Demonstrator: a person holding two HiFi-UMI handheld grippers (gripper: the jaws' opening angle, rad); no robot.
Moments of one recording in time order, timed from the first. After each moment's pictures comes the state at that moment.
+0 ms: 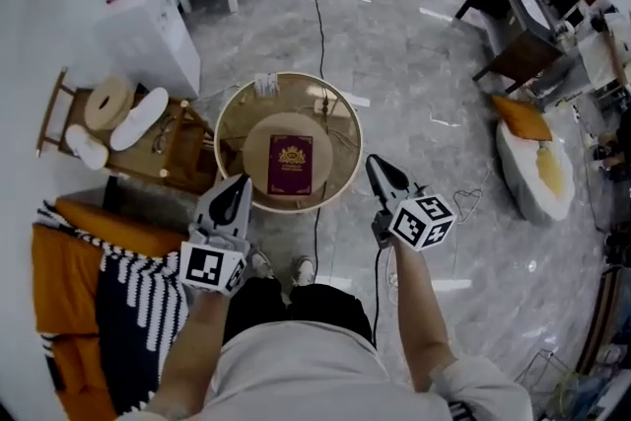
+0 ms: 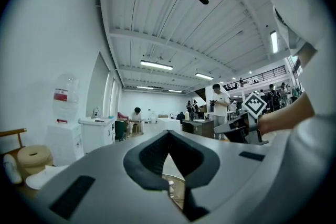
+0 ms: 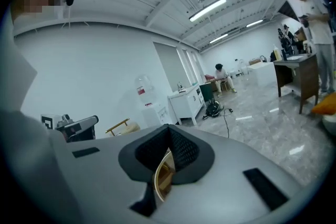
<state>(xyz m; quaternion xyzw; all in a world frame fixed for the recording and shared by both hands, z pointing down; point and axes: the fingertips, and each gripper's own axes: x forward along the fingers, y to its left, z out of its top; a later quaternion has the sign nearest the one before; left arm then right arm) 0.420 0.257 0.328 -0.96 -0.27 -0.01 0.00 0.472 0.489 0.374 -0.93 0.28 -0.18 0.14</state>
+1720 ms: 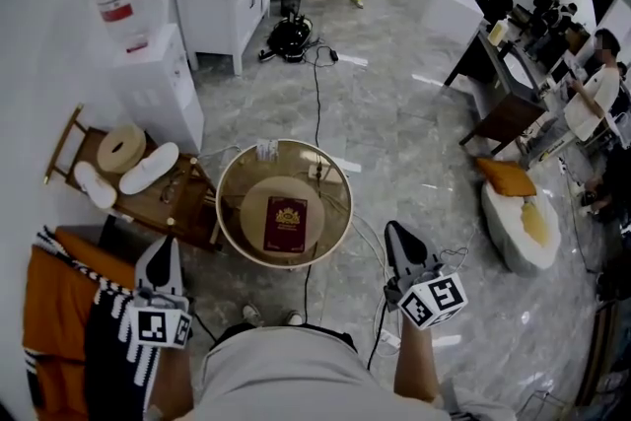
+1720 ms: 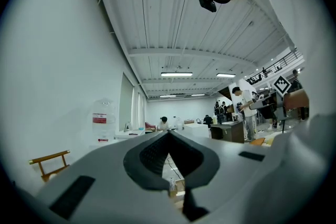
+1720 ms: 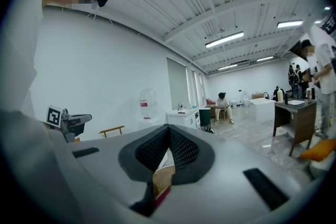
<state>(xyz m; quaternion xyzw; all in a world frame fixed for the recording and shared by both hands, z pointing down) 0.363 0.116 0.242 -0.99 -0.11 0.04 0.03 0.412 0.502 0.226 -0.96 0.27 -0.05 0.04</state>
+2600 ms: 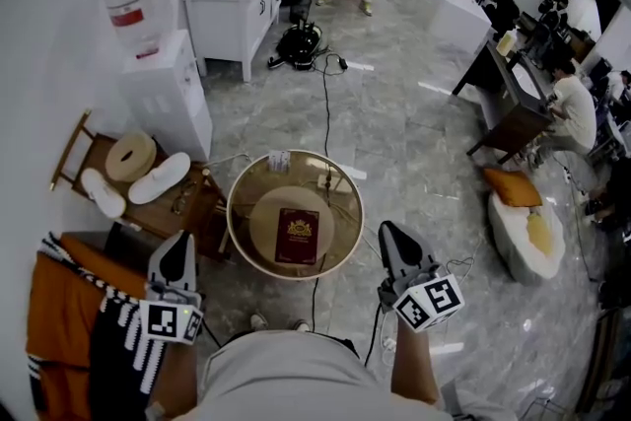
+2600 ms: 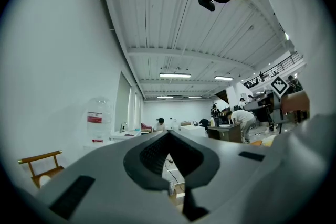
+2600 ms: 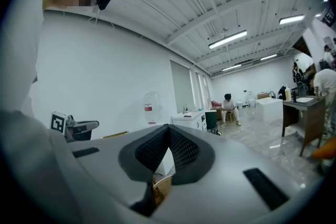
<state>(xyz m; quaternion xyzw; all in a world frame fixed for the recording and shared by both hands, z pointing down) 0.402 0.104 0.238 -0.99 -0.14 0.05 0.02 0.442 0.445 0.211 -0.95 0.30 -0.03 0.05</state>
